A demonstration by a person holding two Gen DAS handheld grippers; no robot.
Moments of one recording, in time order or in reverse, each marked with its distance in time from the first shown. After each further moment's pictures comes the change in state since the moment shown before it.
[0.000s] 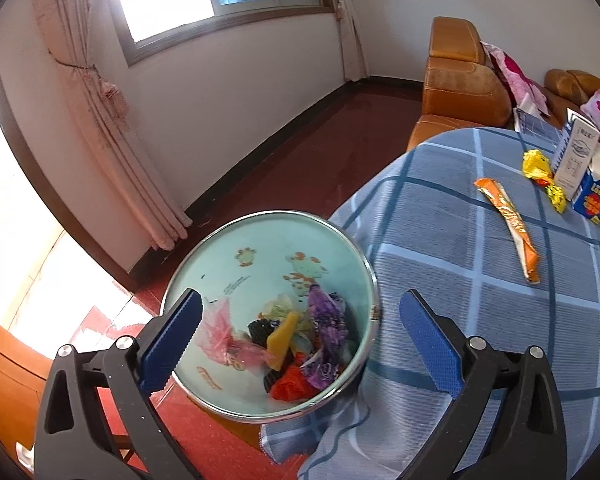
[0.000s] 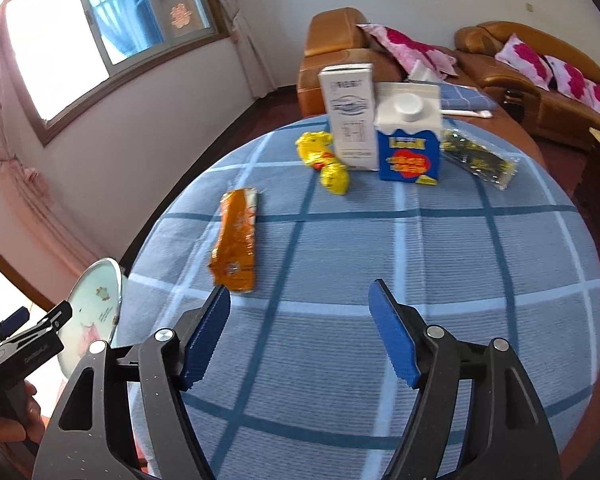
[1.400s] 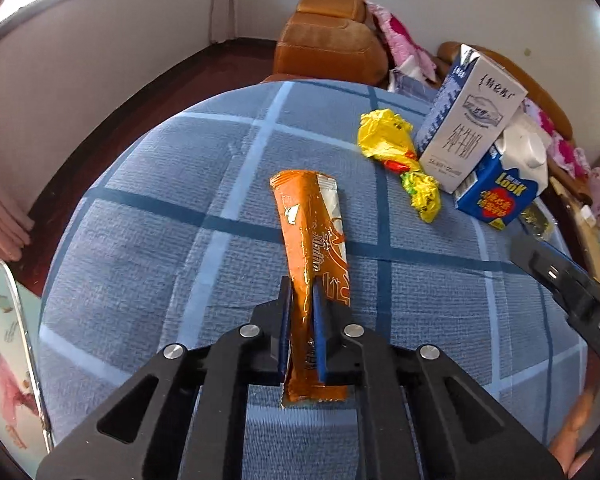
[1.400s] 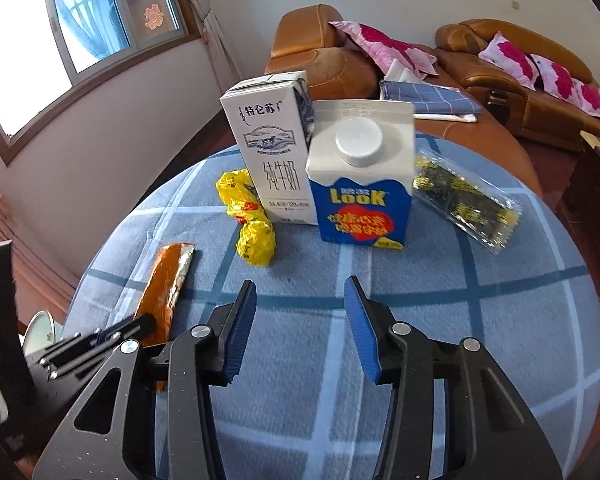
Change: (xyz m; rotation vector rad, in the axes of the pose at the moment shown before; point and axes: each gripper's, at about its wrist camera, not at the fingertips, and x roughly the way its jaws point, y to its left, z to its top) left arm 0.090 -0.185 0.046 0.080 0.134 -0.503; right arm 0.077 -0.056 0.069 0.016 0.006 -0.075
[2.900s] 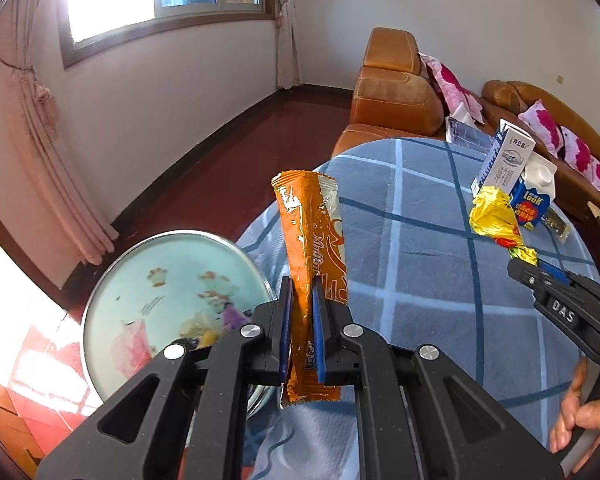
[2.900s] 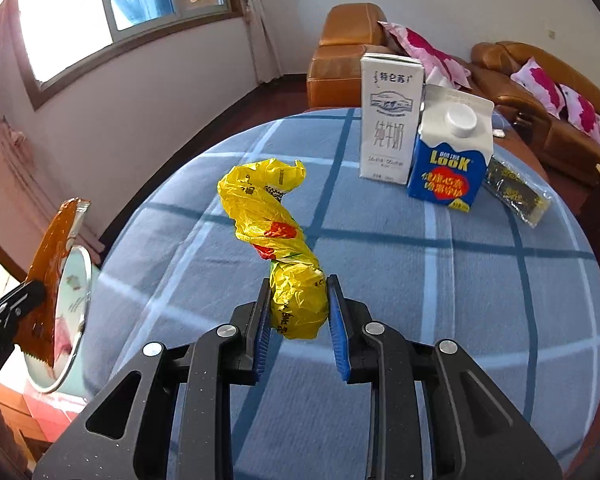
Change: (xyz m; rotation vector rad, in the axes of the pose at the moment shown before) left arm -0.150 0.098 -0.068 -0.039 -0.168 0.235; right arm -0.038 0.084 -0.060 -0.141 0.029 0.027
